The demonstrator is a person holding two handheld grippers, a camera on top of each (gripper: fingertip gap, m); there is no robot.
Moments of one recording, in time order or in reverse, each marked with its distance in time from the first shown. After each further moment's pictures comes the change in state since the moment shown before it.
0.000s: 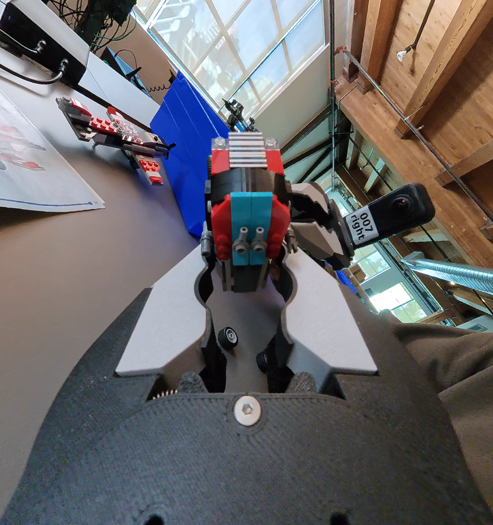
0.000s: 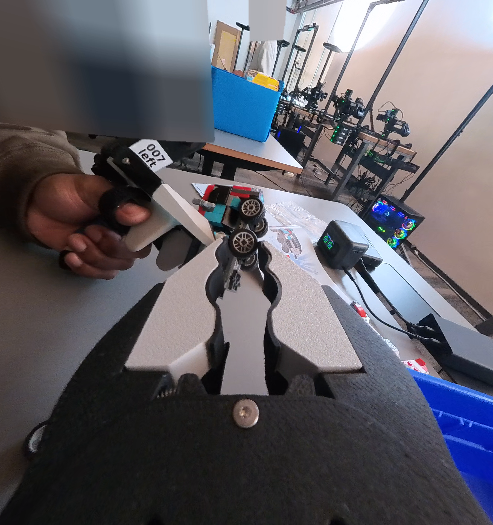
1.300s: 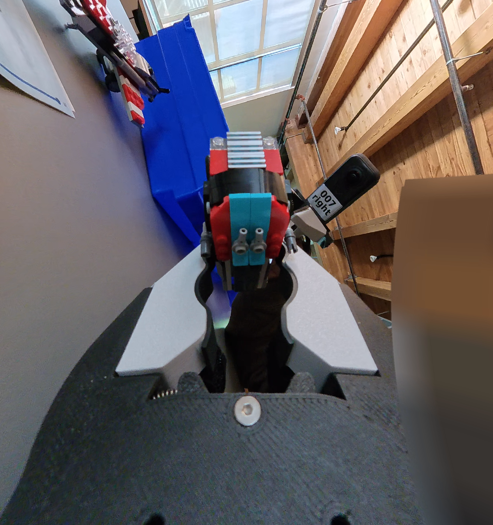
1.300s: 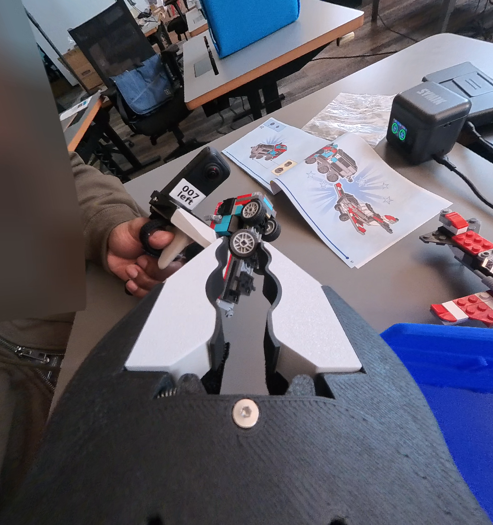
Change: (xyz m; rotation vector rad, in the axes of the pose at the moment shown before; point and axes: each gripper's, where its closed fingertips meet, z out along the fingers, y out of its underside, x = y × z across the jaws) left arm -0.003 0.011 0.005 0.000 0.173 -0.480; right arm 0.006 0.015 0.003 -0.272 -0.177 0.596
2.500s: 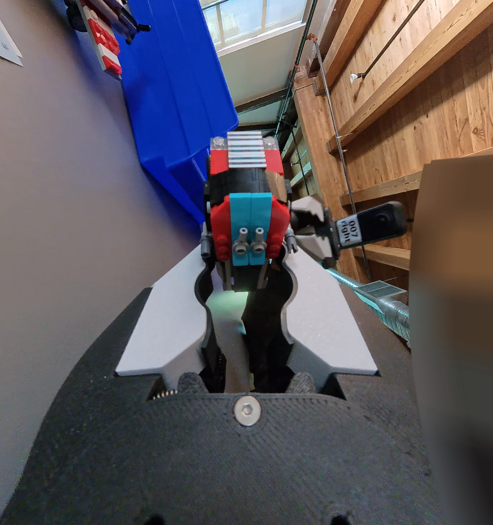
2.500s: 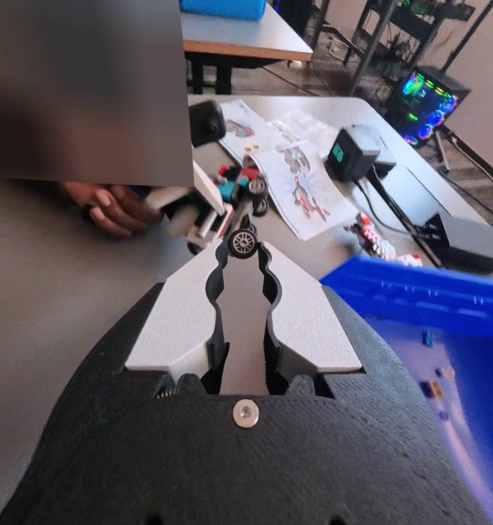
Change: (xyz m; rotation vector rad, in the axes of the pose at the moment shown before) left arm 0.000 0.023 0.010 -0.145 -0.016 0.029; right arm -0.020 0.027 -0.059 -0.041 0.268 -0.391
